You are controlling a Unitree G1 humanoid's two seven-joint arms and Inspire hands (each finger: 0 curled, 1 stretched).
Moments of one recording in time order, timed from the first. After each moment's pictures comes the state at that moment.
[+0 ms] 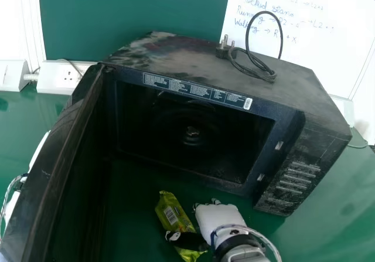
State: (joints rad) left arm -0.44 0.36 0.26 0.63 -0.19 -0.48 -0.35; right arm -0.07 -0.08 0.27 -0.72 -1.74 0.14 1.19
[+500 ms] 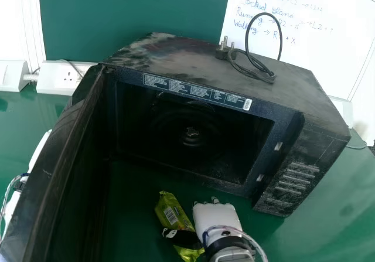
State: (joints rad) left arm -0.44 0.36 0.26 0.63 -0.20 -0.48 -0.35; right arm -0.05 -0.01 0.32 -0.65 -1.86 0.14 1.11
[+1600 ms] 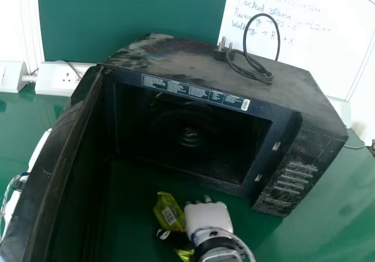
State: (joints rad) left arm -0.44 0.36 0.26 0.62 -0.20 -0.47 -0.34; right arm -0.05 -0.04 0.42 -0.61 -1.92 0.10 1.08
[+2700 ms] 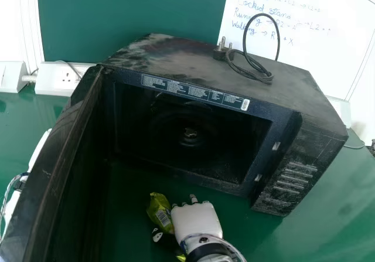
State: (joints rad) left arm -0.44 0.36 0.26 0.62 -0.20 -0.47 -0.34; right arm -0.02 -0.05 0.42 -0.64 -1.83 0.09 0.99
